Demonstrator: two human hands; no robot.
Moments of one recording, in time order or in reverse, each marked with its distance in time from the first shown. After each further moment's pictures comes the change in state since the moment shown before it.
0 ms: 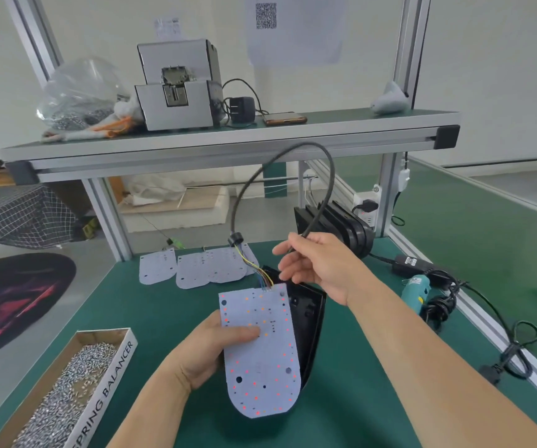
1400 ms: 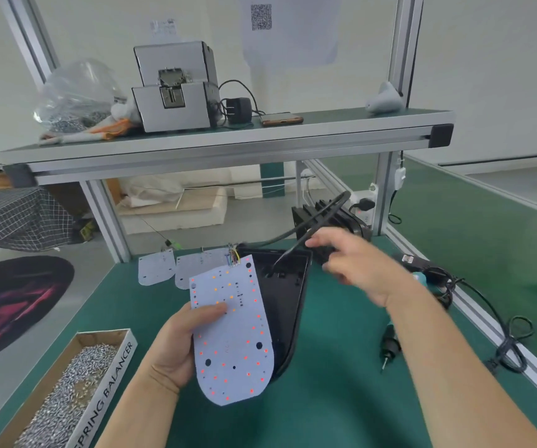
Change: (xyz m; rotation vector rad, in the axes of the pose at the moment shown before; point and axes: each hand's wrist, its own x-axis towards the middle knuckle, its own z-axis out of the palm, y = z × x) left_hand -0.018 0.017 -0.008 -0.289 0.211 0.097; right_hand -0.026 -0.005 -0.046 -0.393 0.076 -0.038
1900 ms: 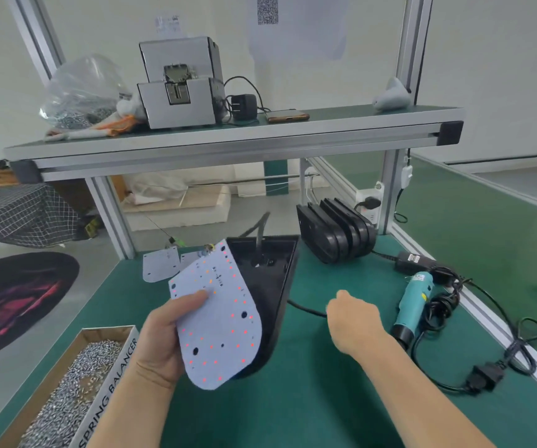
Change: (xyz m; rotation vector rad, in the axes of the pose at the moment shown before) left_hand -0.008 0.011 -0.006 -0.176 0.060 0.047; right_hand -0.007 0.067 0.056 -1.283 -0.063 0.303
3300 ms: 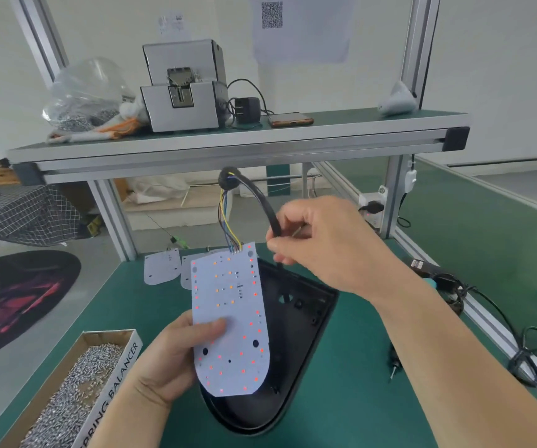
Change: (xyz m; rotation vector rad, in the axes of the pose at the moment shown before) left_hand -0.002 -0.004 -0.011 0.228 -0.233 -0.088; right_hand -0.059 -0.028 -0.151 0.884 0.448 -0.546
